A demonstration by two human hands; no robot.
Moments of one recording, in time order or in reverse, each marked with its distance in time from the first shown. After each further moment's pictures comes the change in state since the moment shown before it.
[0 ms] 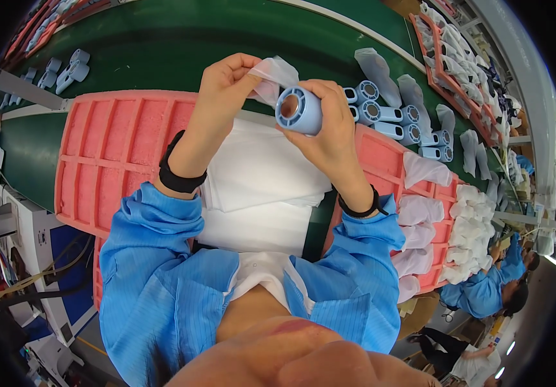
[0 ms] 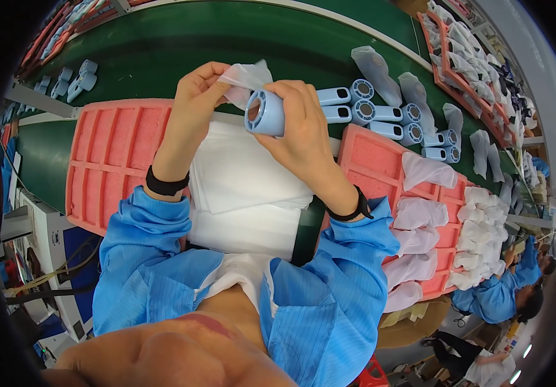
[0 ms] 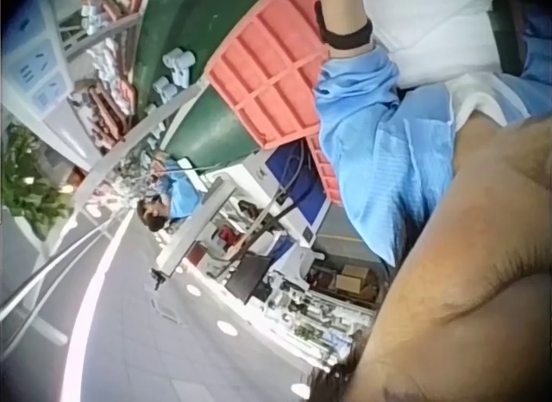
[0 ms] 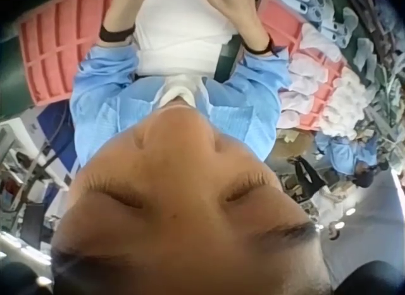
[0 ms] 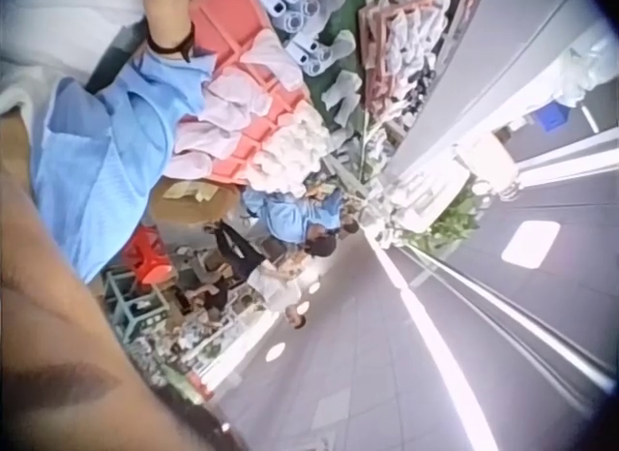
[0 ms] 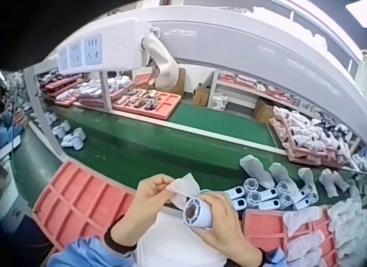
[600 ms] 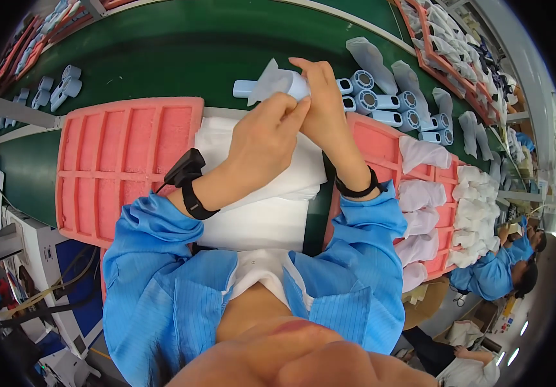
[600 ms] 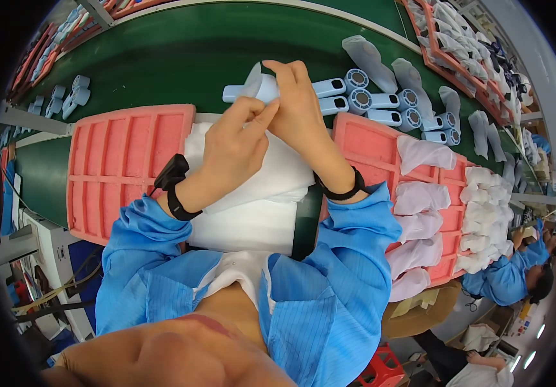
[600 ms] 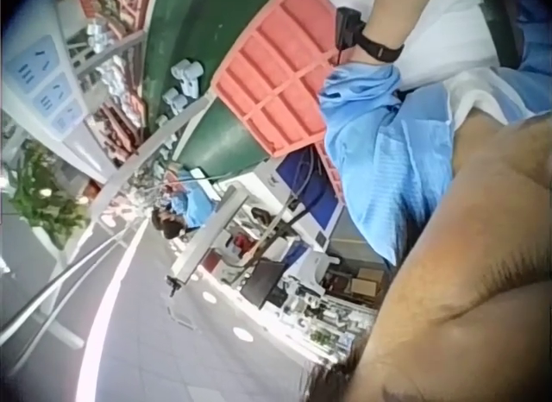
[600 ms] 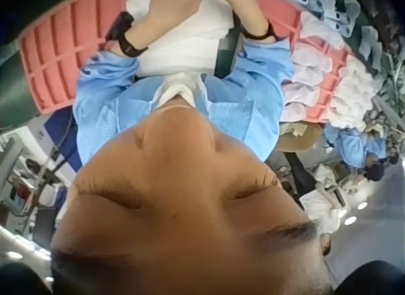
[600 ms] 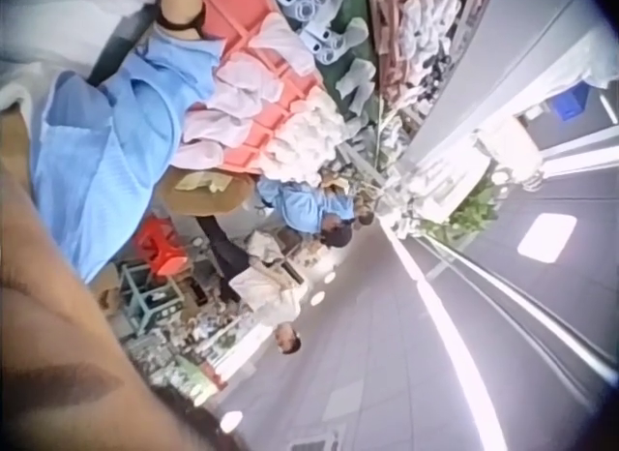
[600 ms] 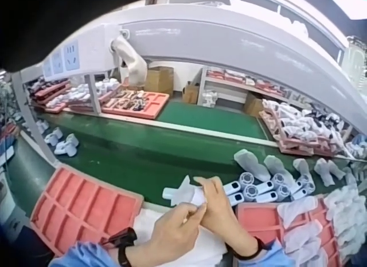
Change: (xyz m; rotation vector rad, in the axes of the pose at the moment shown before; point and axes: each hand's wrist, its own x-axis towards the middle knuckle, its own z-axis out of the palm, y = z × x) left_hand -0.048 -0.025 0.064 0.918 -0.158 0.774; right_hand -0.002 0.043 -0.013 -0.047 -0.051 0.135
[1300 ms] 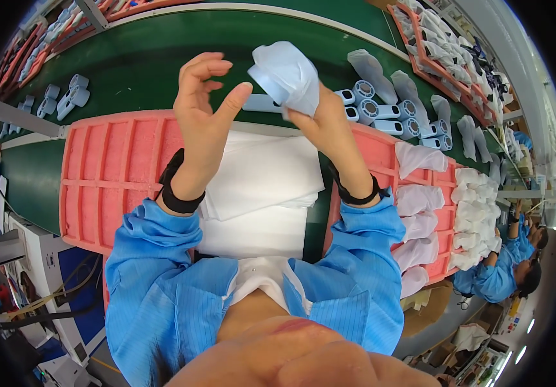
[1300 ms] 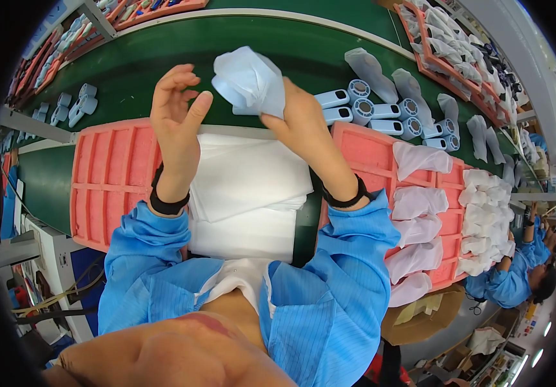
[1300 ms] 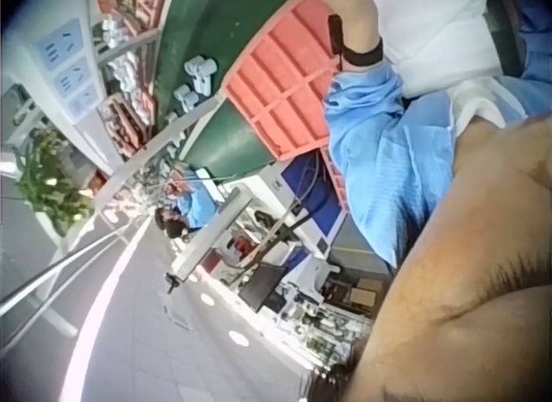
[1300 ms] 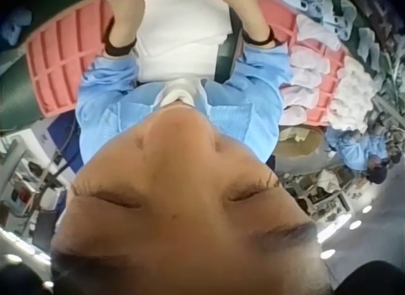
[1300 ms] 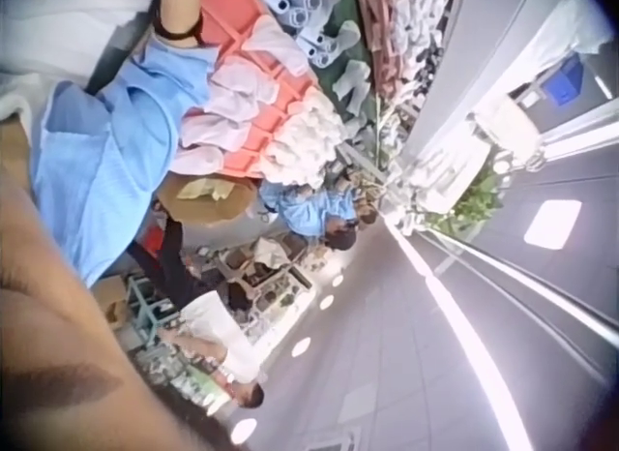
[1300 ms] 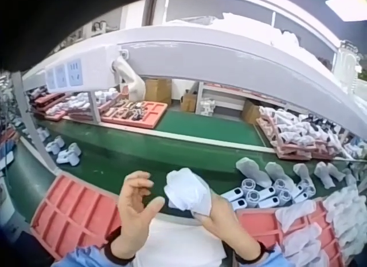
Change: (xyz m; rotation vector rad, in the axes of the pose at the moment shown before) left_hand 0.024 -0.023 -0.042 -0.828 0.313 -0.327; right_hand -0.008 0.003 -0.026 0.270 -0.240 -0.101
